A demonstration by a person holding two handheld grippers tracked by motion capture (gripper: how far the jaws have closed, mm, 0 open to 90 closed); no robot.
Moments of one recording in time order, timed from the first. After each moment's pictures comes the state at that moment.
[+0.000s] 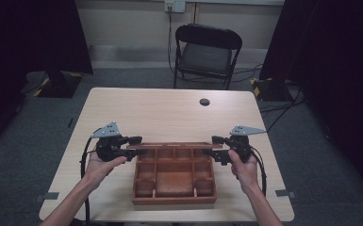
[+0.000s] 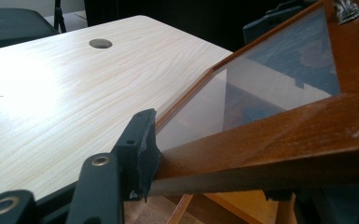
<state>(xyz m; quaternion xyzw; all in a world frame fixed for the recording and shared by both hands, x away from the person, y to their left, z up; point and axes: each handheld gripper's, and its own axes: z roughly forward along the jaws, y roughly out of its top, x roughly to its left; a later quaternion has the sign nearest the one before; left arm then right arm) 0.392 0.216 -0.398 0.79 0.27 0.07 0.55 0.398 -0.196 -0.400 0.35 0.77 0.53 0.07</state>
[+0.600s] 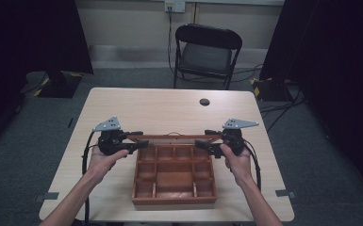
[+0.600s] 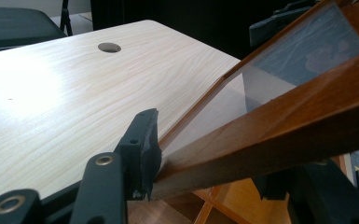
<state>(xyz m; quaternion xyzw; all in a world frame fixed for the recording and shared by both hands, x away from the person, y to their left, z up) 0.411 0.216 -0.399 0.78 0.28 0.07 0.55 0.413 -0.176 -0.388 0.33 0.77 0.54 0.08</state>
